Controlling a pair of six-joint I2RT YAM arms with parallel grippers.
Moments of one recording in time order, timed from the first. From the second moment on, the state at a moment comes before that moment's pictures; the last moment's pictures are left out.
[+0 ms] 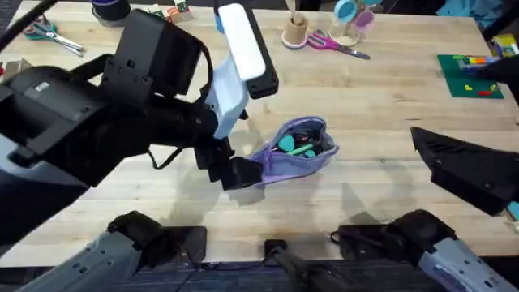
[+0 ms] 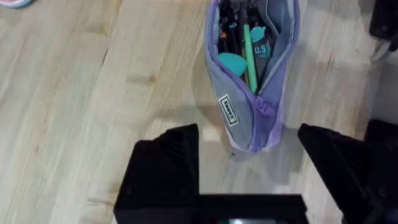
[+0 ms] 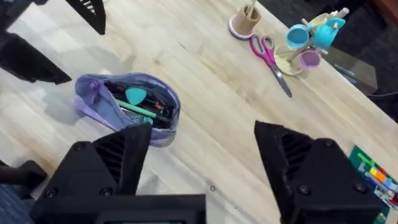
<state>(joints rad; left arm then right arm) -0.49 0.98 0.82 -0.83 0.45 0.66 0.35 0.63 1.34 -1.30 -0.08 -0.39</state>
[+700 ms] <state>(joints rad) -0.34 0.98 0.82 -1.05 0.70 0.93 0.35 0.64 1.29 -1.30 -0.12 -0.39</state>
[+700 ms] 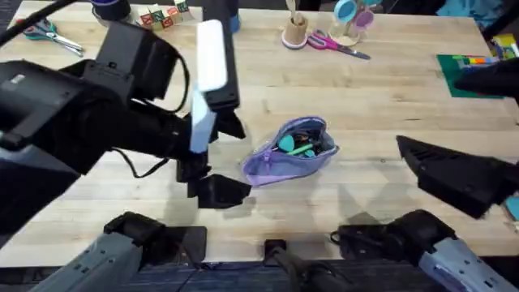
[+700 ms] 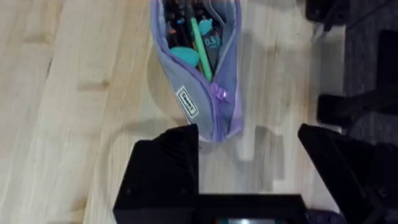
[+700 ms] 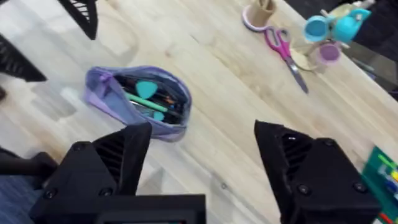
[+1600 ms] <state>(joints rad) -0.13 0.97 0.55 -0.81 0.93 1.15 0.35 0.82 1.29 -1.29 -0.38 -0.02</state>
